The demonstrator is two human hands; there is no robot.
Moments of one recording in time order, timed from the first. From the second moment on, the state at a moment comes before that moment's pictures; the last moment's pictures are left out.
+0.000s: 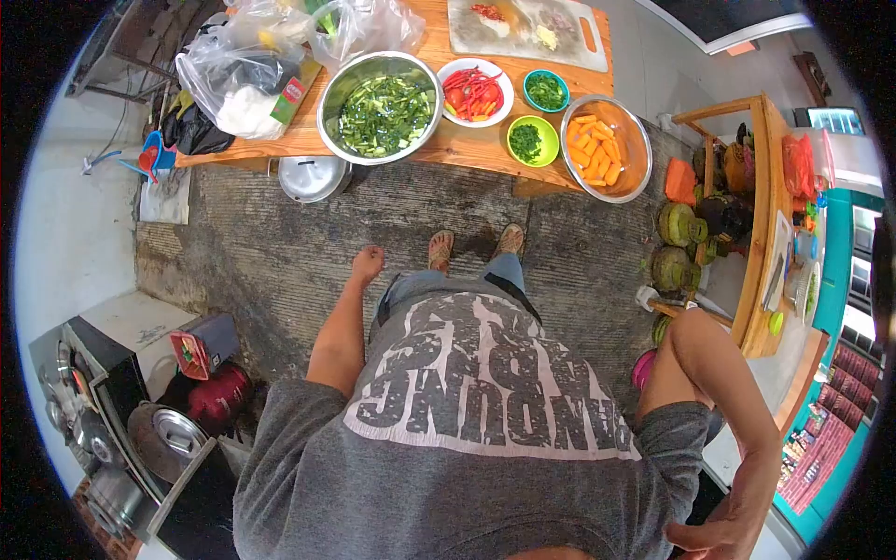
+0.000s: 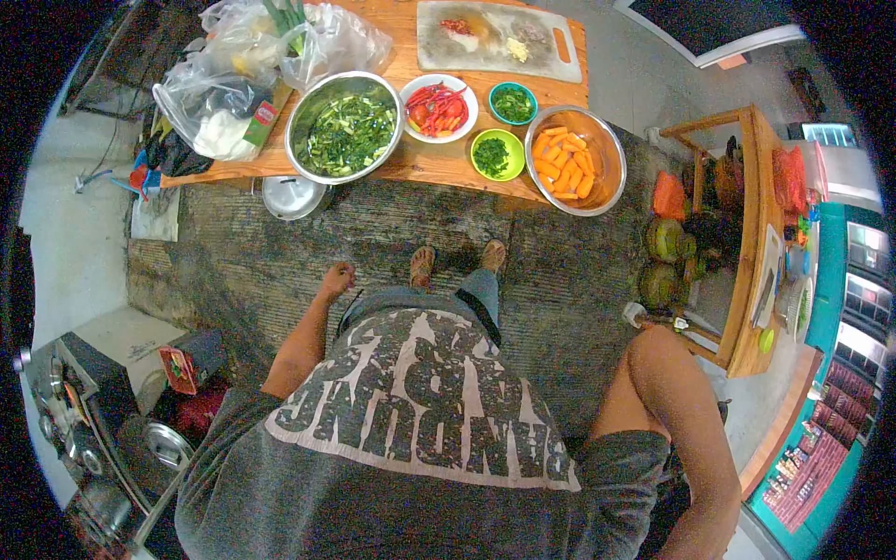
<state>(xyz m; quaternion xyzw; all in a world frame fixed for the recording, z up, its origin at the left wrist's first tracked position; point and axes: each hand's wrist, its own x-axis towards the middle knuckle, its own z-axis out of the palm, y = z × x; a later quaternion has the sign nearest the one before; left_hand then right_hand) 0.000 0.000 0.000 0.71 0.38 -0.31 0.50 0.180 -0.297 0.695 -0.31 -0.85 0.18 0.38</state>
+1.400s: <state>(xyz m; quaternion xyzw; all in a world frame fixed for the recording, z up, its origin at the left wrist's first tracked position) 0.438 -0.148 0.247 0.92 -0.10 0.07 0.37 0.064 -0.594 0.140 -0.78 0.30 0.23 0.51</state>
